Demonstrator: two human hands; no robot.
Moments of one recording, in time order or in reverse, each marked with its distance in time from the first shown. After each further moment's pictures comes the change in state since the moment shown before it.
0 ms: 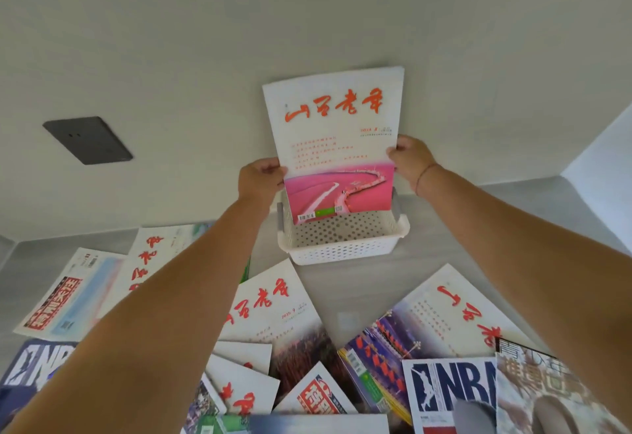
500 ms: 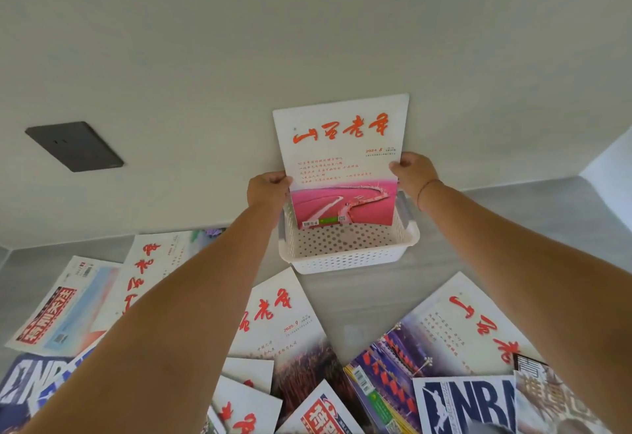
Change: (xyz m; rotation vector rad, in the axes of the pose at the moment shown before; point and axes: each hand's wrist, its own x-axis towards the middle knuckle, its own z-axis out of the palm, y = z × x) left_hand 0.026 -0.027 0.018 0.106 0.056 -0.088; right_hand 0.019 0.034 0.016 -0.039 0.049 0.064
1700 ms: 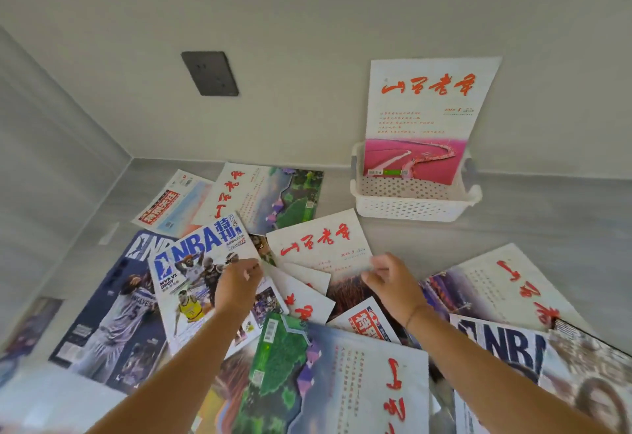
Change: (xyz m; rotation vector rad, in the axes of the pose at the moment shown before) left_hand -0.188 -0.204 -0.201 0.538 0.113 -0.075; right_hand -0.260 0.089 0.114 -0.150 -0.422 -0.085
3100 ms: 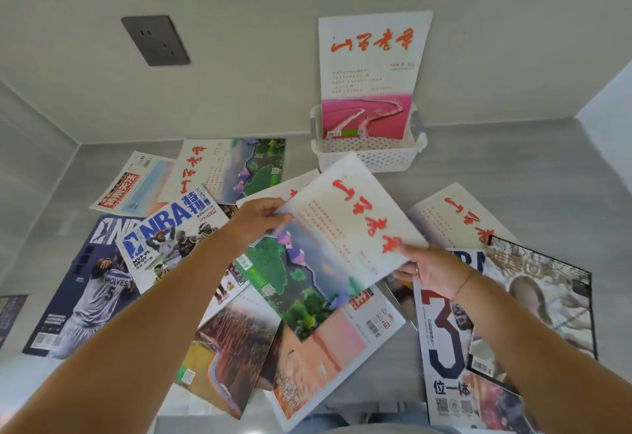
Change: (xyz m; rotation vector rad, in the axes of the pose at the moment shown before) left_hand -0.008 0.081 0.005 -0.407 -0.594 0.206; right_hand -0.084 0.055 -0.079 0.784 -0.220 0.372
